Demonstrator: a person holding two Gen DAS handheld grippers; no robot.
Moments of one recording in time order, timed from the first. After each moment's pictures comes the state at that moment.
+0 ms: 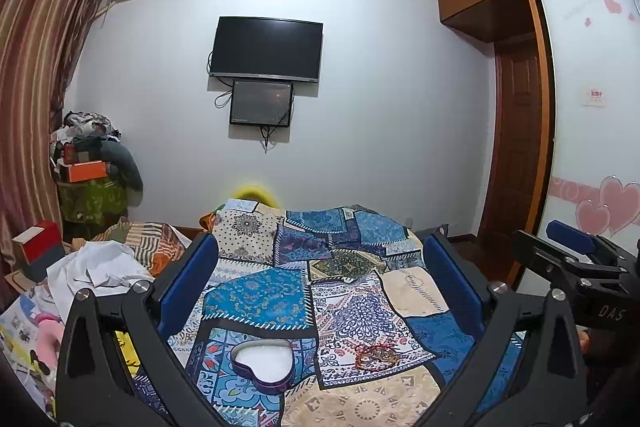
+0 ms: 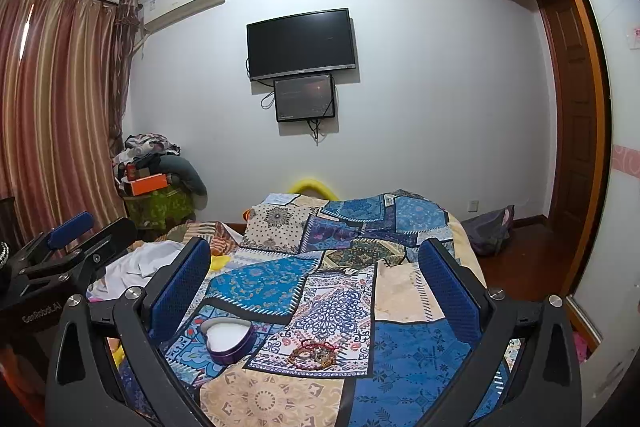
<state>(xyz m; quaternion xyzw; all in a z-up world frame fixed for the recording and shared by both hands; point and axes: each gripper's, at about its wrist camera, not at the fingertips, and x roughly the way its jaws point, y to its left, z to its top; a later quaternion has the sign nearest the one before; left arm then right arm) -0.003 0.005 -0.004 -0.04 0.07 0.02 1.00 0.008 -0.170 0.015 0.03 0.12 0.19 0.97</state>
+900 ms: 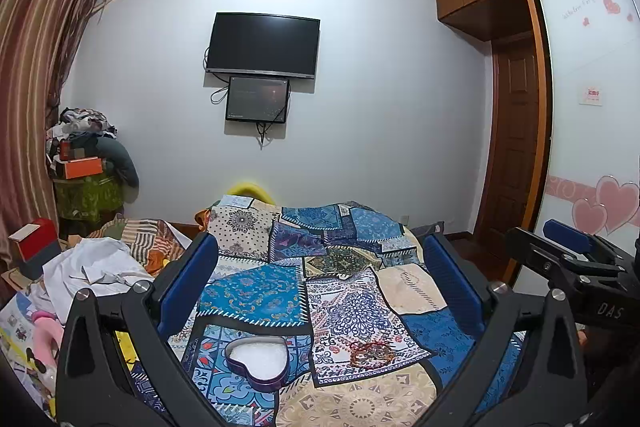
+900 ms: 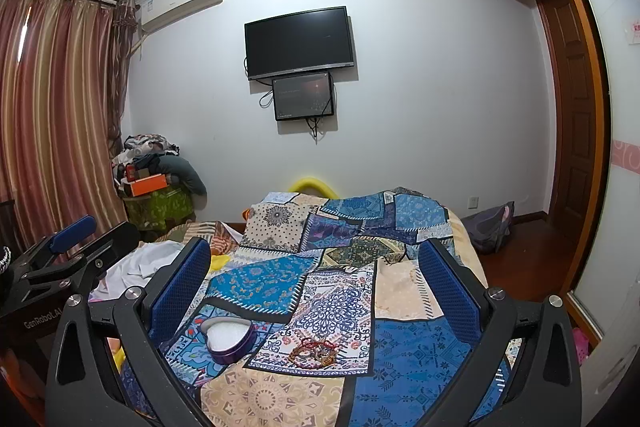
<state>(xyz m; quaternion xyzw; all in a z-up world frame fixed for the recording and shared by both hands) -0.003 0.005 -0.005 -0.04 0.07 0.01 1.00 0.008 -0.171 0.011 0.03 0.12 0.19 0.97</state>
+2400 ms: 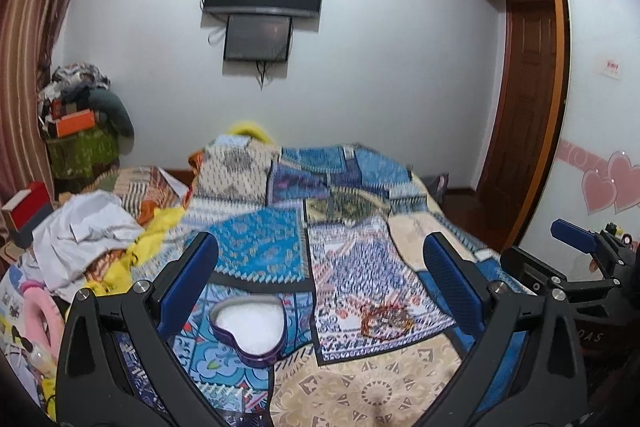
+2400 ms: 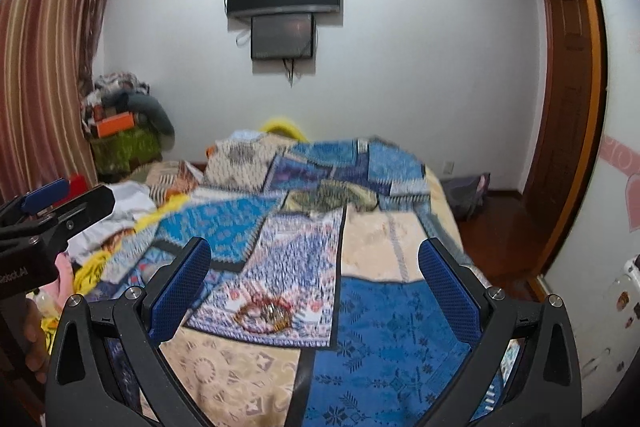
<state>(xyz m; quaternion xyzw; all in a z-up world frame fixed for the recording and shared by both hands) 0.069 0.013 -0.059 -0.06 0.19 0.01 0.98 0.055 -0.166 -0.045 -0.03 0.22 0.14 0.96</state>
